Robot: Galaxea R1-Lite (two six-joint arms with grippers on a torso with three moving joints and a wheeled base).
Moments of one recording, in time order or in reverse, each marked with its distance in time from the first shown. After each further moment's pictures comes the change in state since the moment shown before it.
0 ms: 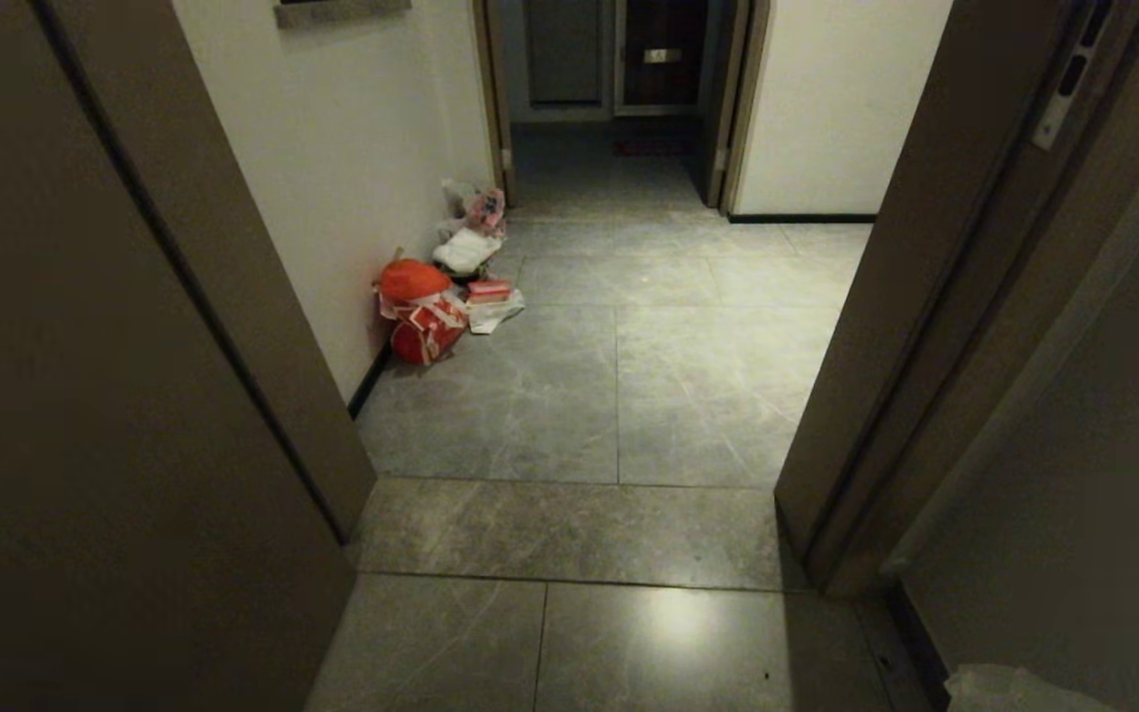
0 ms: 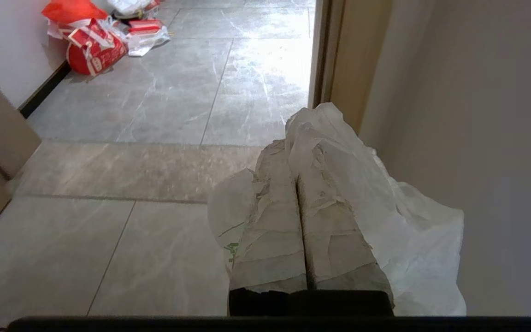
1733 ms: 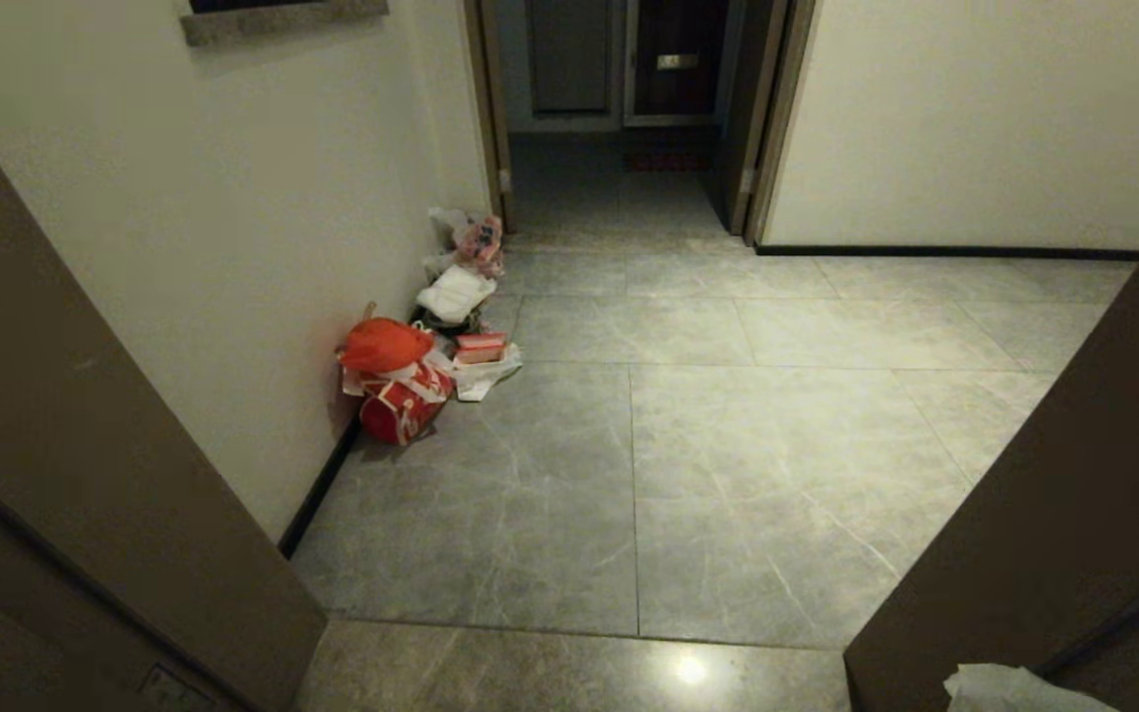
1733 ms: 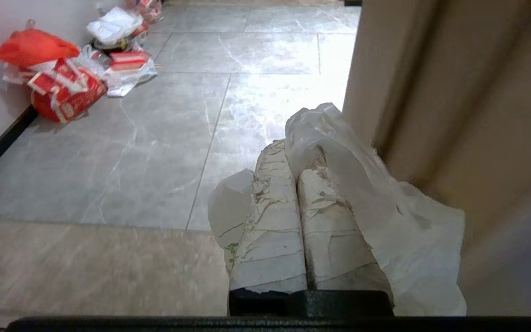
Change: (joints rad) left arm 0.000 0.000 0.000 0.000 0.000 0.000; right arm 0.000 0.000 0.000 0.000 0.000 0.000
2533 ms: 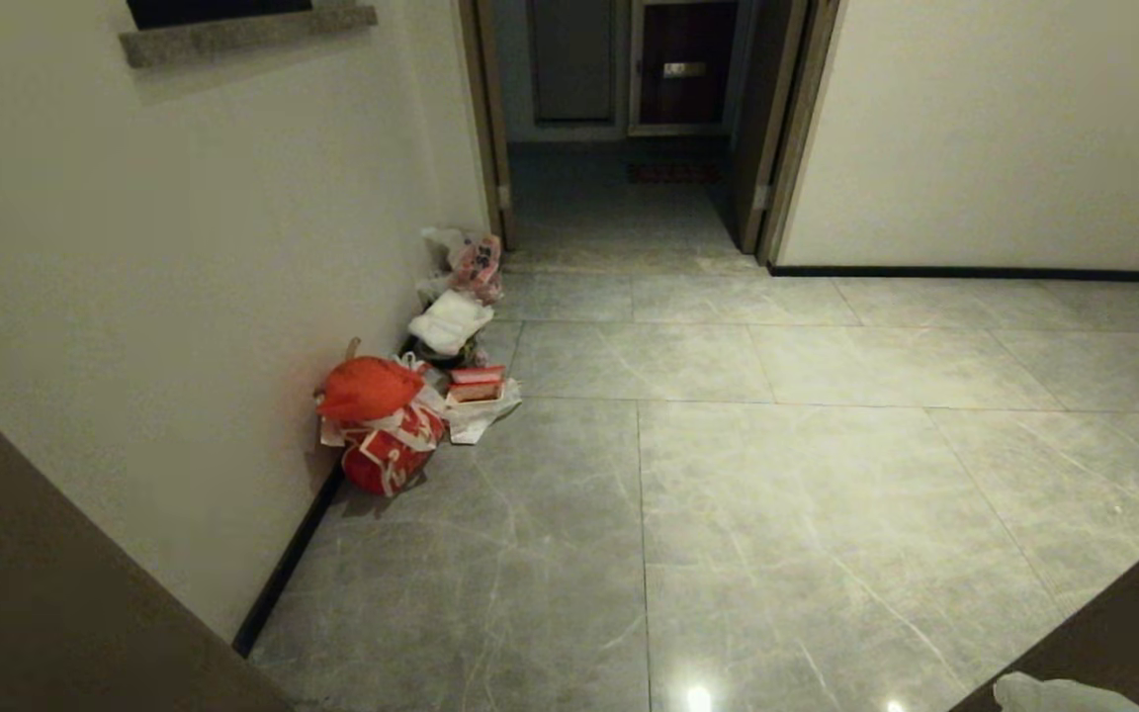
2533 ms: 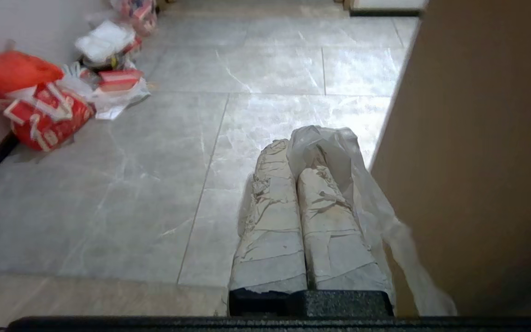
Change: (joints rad) left arm 0.000 0.000 0.000 -0.001 0.000 0.001; right arm 0.000 0.001 0.000 0.001 -0.001 0.000
